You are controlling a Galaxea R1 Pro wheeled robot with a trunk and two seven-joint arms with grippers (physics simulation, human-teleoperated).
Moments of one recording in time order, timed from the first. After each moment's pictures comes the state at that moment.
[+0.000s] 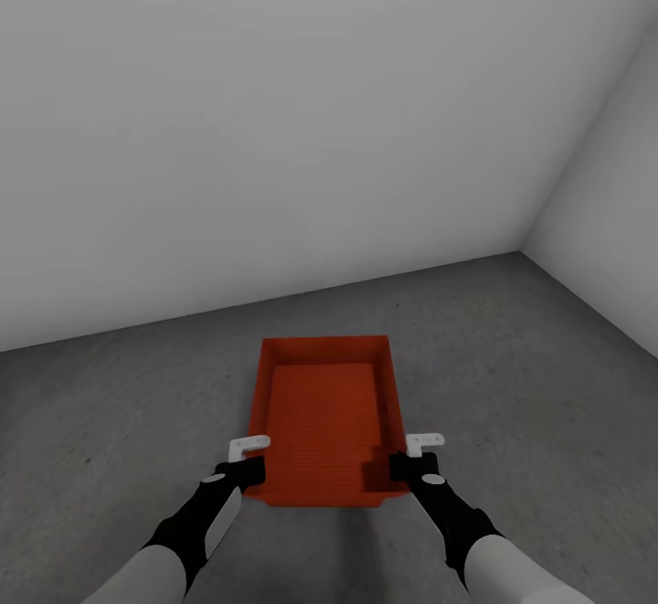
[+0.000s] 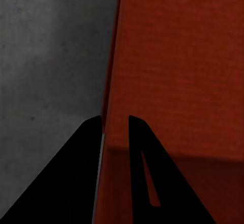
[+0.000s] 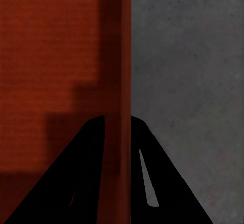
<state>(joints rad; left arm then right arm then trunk) -0.59 -0.08 -0.08 -0.49 0.20 0.16 0.13 -0.64 0.08 0.17 -0.38 -0.09 0.03 -0.17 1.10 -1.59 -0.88</state>
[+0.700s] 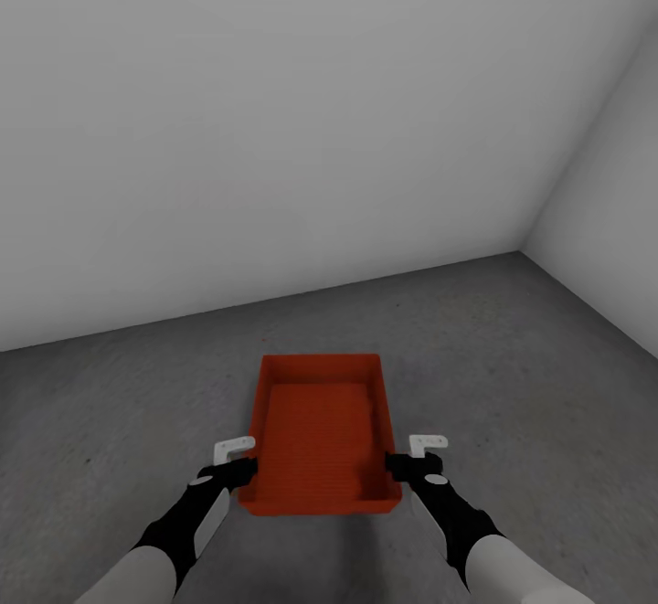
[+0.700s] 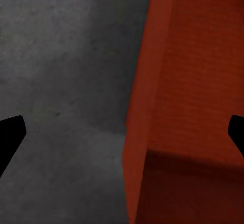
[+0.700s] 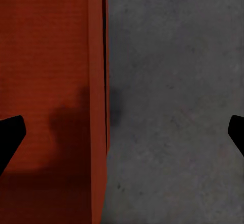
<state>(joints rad) -0.59 -0.05 -0.01 -0.48 0.18 0.15 0.16 -0.64 0.08 0.14 -0.38 -0.10 0.03 -0.17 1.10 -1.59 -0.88</state>
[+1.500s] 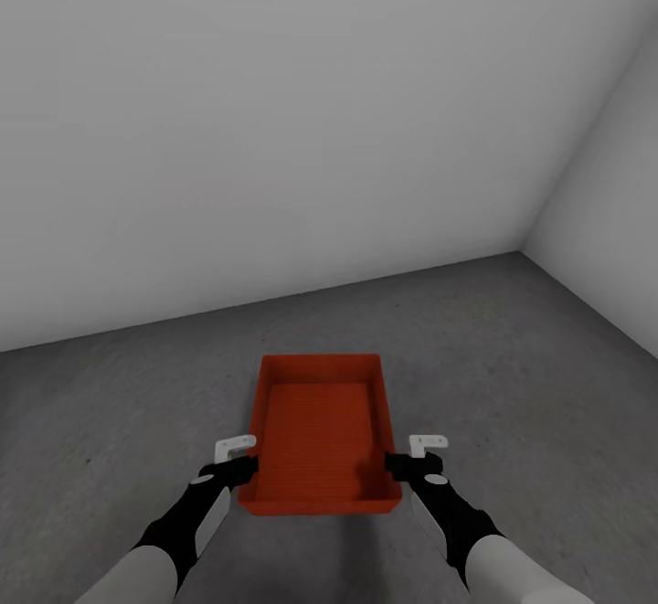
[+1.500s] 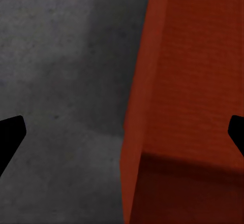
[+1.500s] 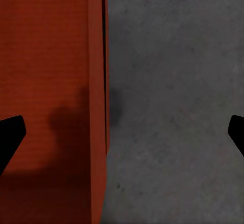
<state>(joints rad) -0.59 -0.05 -0.01 -0.49 0.18 0.15 0.16 -0.64 0.08 0.14 -0.38 -0.10 0.03 -0.17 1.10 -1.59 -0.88</state>
